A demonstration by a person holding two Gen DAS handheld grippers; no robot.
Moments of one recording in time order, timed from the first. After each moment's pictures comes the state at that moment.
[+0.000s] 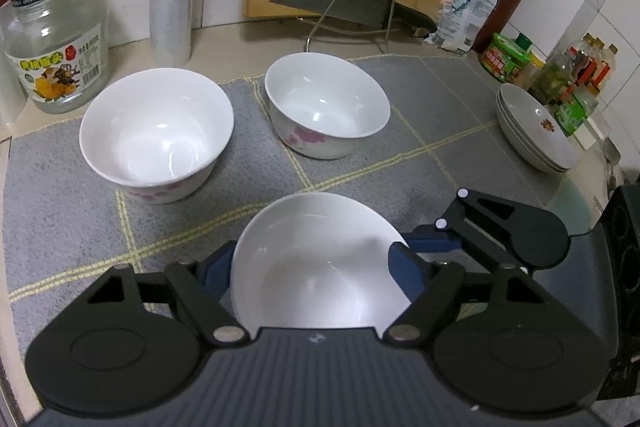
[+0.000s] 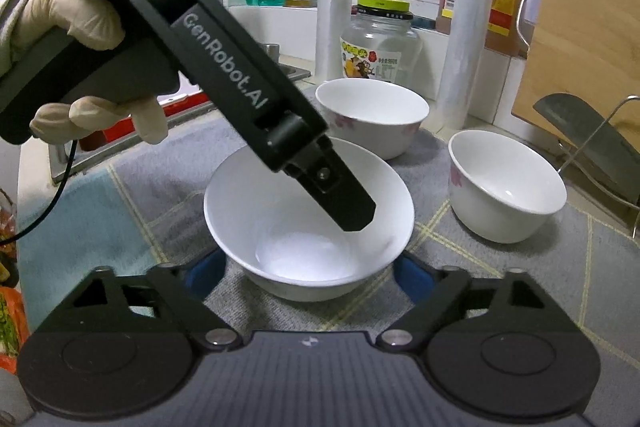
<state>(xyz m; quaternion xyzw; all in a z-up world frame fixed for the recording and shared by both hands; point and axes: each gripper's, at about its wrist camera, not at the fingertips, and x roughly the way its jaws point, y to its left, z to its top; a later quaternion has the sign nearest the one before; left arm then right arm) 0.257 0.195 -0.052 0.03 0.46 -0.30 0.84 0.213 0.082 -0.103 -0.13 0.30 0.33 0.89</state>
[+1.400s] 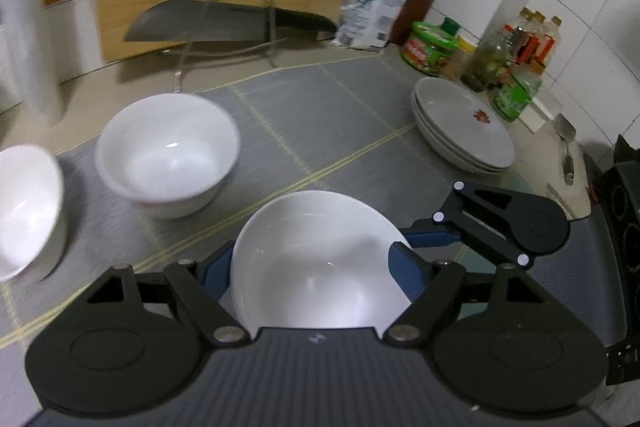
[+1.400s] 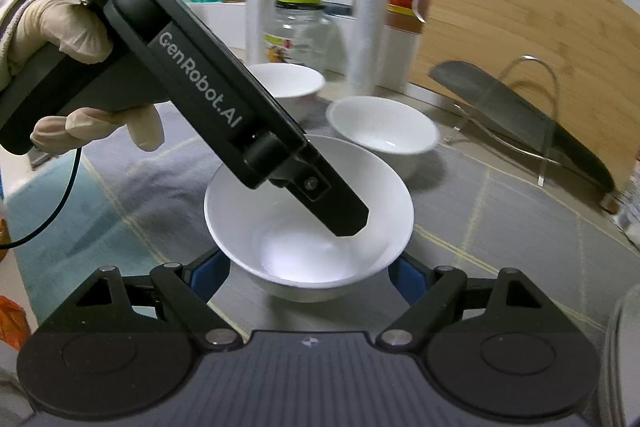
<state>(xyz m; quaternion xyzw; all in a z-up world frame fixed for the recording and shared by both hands) 0.247 0.094 -0.042 0.05 0.43 -0.39 0.82 0.186 -0.011 -0.080 -0.13 0.33 0.25 0.90</state>
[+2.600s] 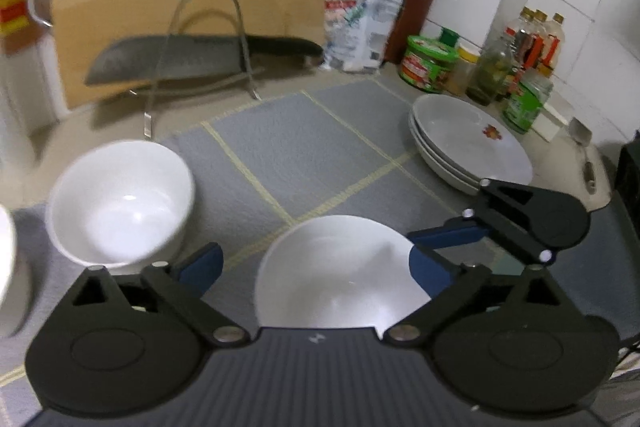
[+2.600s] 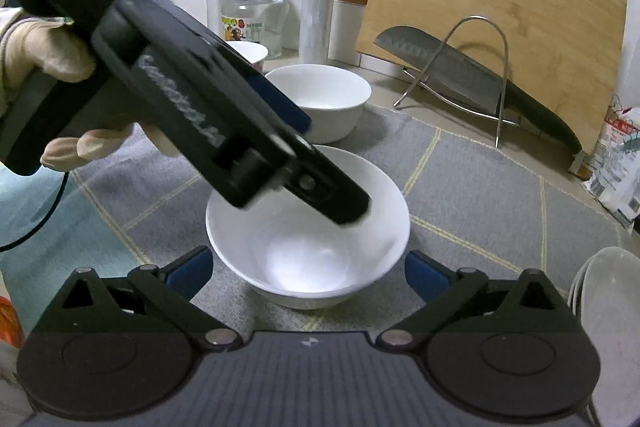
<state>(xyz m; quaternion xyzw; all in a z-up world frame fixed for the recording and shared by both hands) 0.241 0.052 -0.051 0.07 0.37 -0.37 0.85 0.190 -0.064 -0.089 -0.13 0.35 0.23 0.90</state>
